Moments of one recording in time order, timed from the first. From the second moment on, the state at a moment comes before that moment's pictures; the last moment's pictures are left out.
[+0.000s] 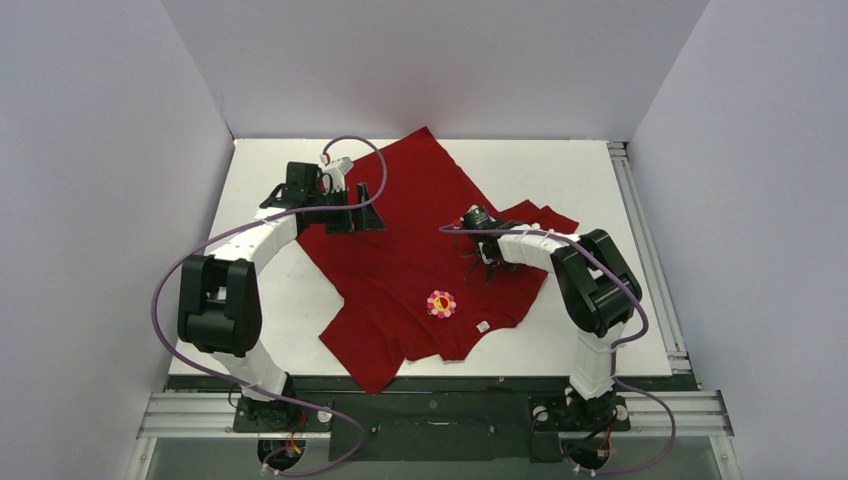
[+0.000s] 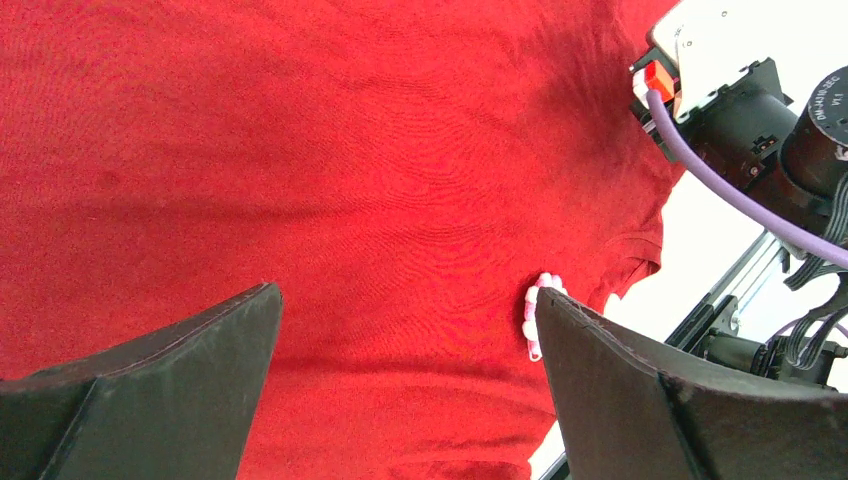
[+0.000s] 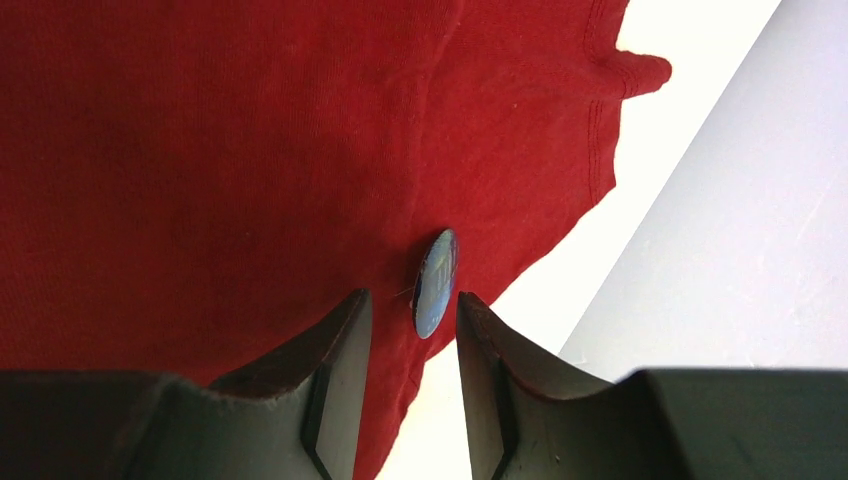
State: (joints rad) left arm -0.16 1.69 1.18 -0.32 0.60 -0.28; right arm 0.53 1.89 1.12 -0.39 0.66 -0.41
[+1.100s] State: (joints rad) left arm -0.14 1.66 1.17 -0.32 0.61 -0.28; right arm 0.54 1.96 1.25 -0.57 0.69 -0.36
